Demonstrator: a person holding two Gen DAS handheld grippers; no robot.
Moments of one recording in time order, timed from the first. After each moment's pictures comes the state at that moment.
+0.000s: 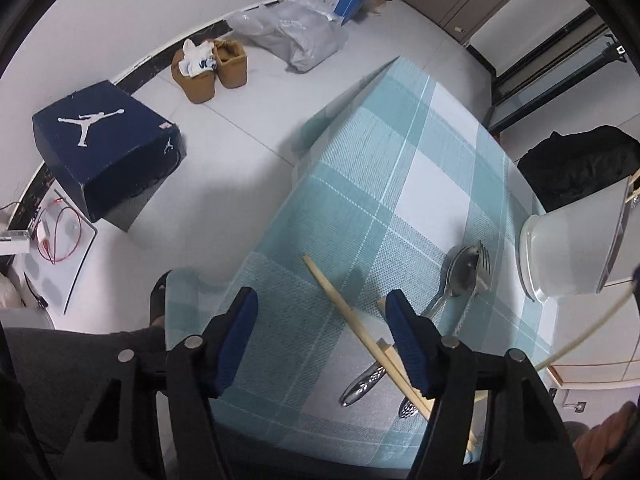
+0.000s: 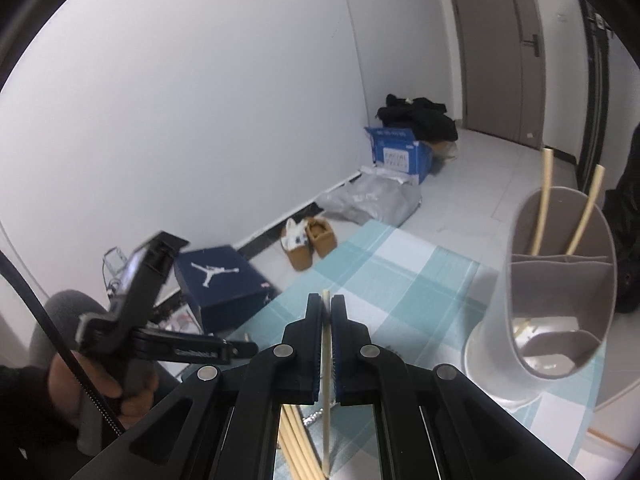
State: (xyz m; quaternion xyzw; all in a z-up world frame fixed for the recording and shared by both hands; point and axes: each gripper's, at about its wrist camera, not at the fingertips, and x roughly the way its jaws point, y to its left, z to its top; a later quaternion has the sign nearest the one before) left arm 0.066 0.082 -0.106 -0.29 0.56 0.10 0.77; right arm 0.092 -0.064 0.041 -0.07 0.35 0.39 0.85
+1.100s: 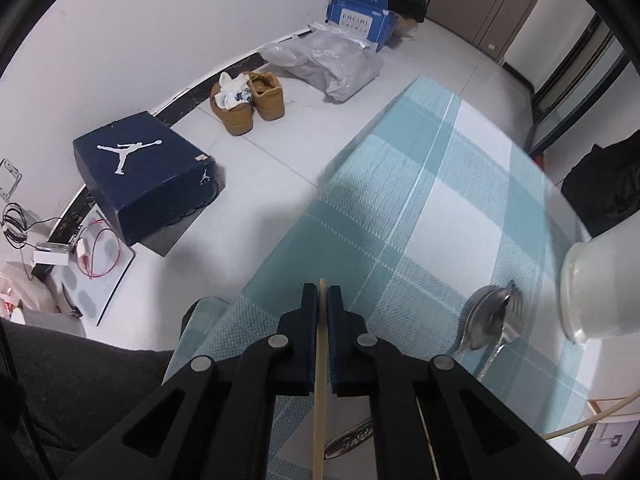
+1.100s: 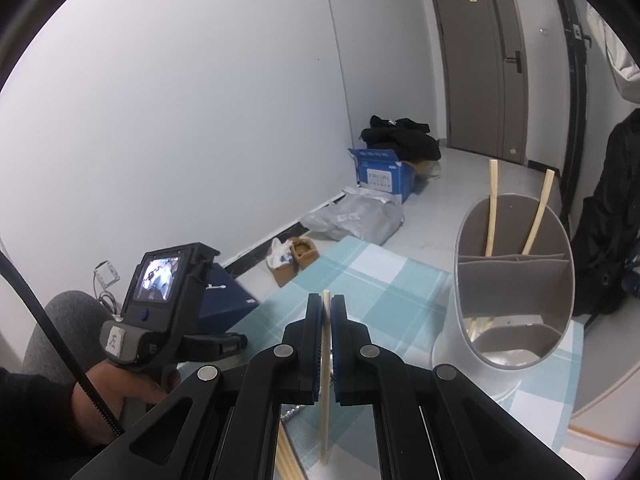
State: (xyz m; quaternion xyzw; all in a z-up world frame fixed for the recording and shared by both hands) left arm 0.088 0.062 -0.103 -0.23 0.52 0.20 0.80; right arm 0.086 -0.098 0.049 -0.06 0.32 0.37 0.87
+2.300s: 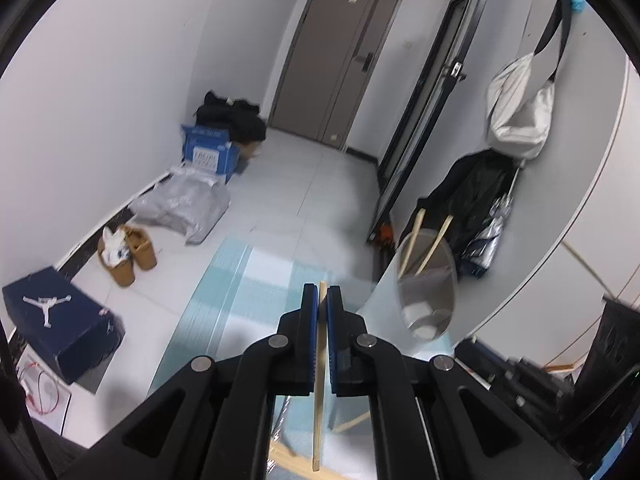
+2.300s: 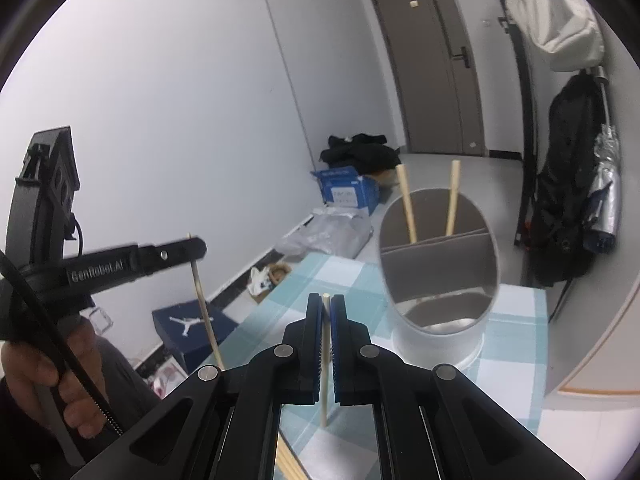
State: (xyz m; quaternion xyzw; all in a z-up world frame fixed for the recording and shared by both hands) left arm 0.060 -0.008 0.049 -0.18 0.30 -0.01 0.94; right arm 0.070 -0.157 0.073 0.01 0.30 0.30 0.90
